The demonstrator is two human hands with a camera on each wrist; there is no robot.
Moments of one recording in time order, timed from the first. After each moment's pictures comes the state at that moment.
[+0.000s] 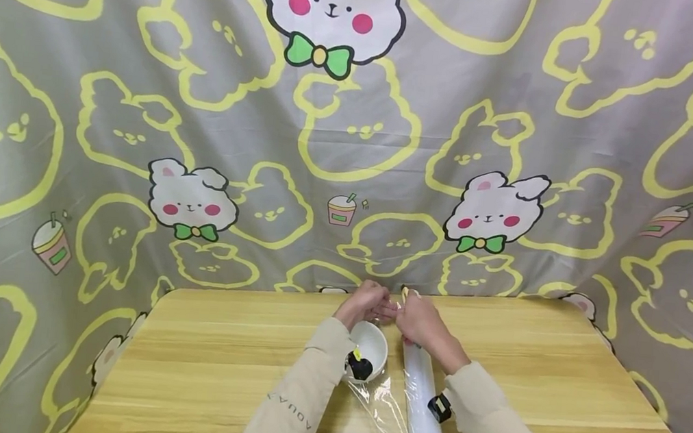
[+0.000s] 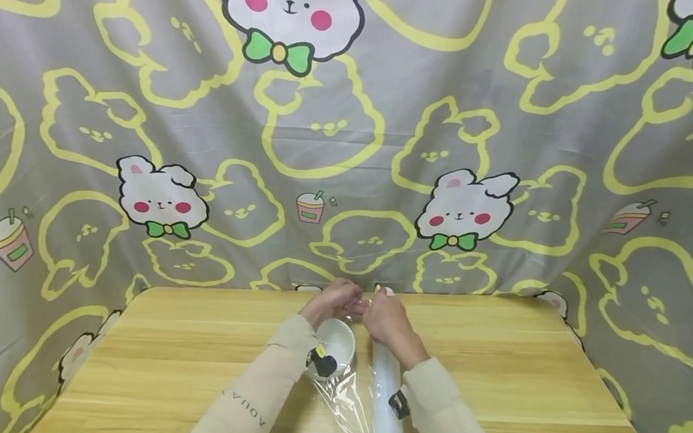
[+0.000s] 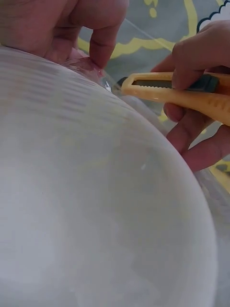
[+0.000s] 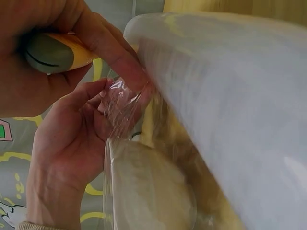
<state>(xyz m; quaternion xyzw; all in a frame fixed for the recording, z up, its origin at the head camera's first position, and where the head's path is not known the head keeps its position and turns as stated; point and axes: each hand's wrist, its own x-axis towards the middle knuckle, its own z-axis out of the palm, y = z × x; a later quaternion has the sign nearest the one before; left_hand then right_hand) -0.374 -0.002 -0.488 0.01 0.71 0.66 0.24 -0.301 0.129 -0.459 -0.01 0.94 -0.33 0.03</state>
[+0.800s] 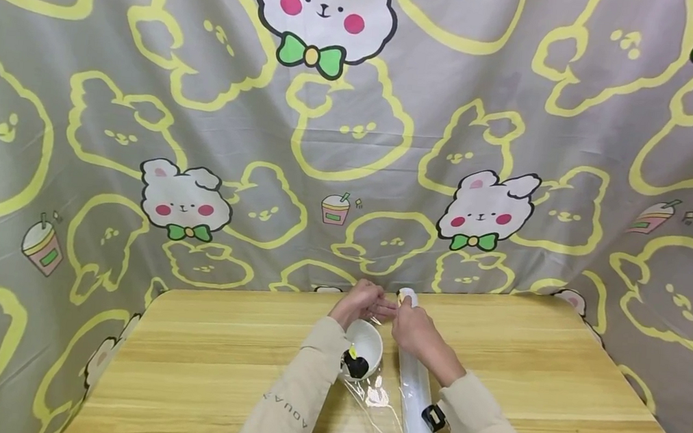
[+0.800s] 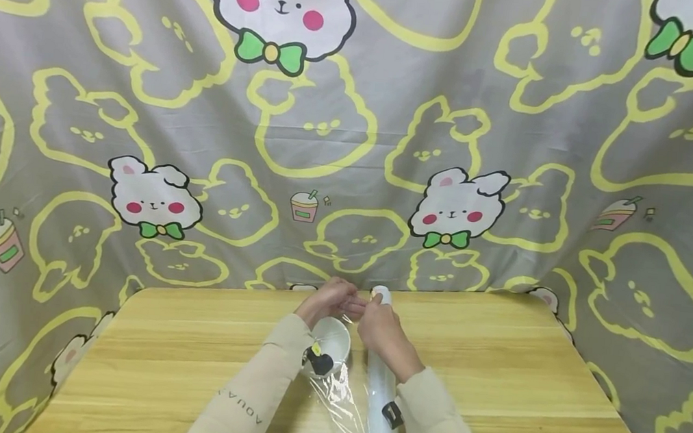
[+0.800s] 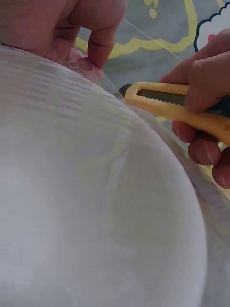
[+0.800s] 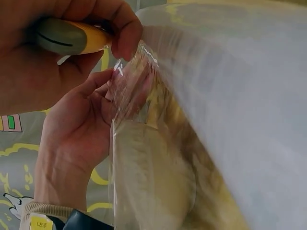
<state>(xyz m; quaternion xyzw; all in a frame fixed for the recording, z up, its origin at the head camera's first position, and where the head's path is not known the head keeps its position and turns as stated) -0.373 -0.002 -0.486 0.03 0.70 0.67 0.26 -0.282 0.127 -0.457 -0.03 0.97 -0.23 0.01</state>
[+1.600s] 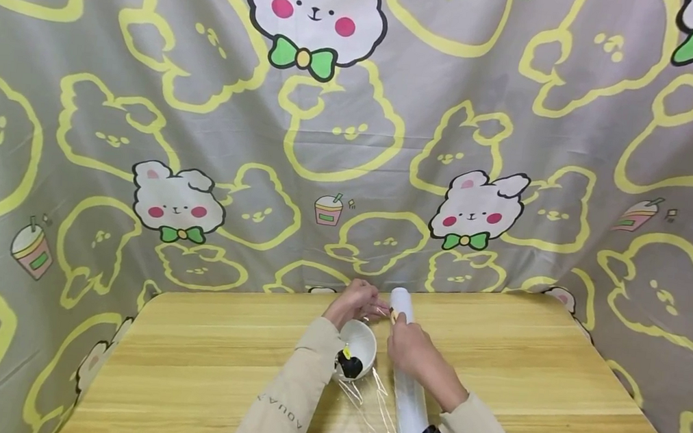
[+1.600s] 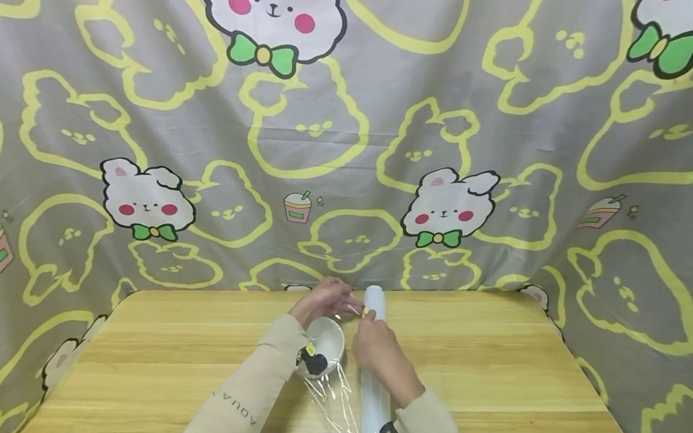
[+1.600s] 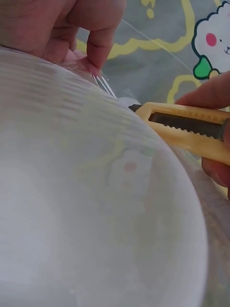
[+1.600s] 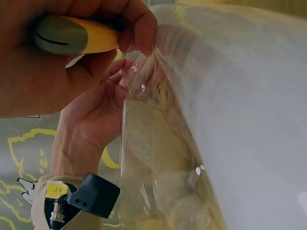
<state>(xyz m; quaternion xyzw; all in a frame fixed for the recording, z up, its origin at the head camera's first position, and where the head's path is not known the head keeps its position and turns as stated) -0.373 0.000 -0.486 0.01 0.71 0.66 0.25 -0.243 0.129 -0.461 -0.05 0.97 -0.24 -0.01</state>
